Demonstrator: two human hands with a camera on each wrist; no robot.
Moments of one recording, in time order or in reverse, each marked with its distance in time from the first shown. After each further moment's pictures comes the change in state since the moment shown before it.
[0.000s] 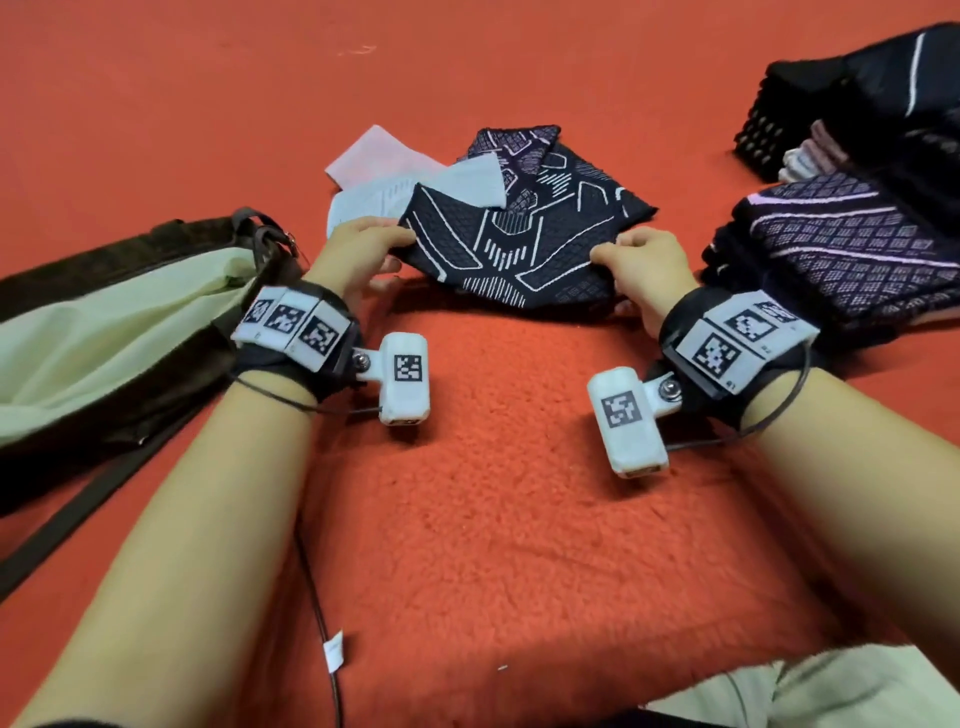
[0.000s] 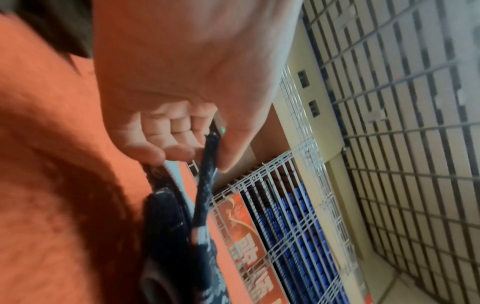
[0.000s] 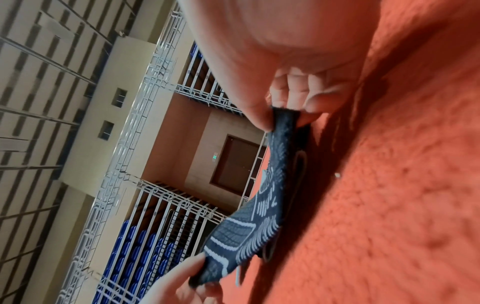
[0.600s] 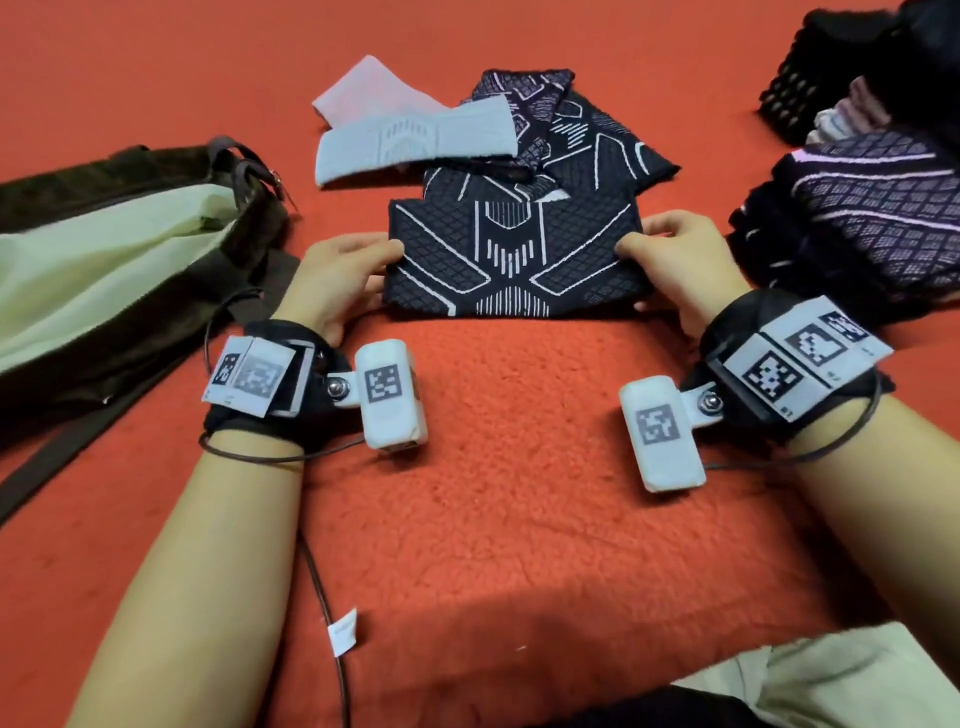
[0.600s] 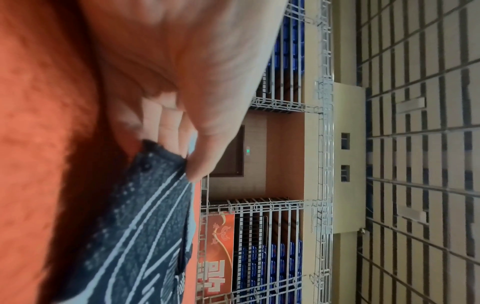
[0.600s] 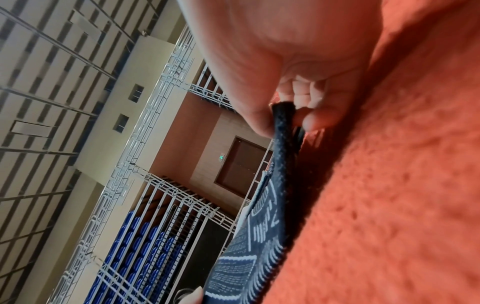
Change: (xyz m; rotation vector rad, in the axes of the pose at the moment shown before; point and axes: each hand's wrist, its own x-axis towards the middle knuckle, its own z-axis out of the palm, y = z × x) left_hand -0.025 -0.058 -0.019 -0.186 -0.041 0.009; right_hand -0.030 0.010 -0.007 -0.053 -0.029 -0.043
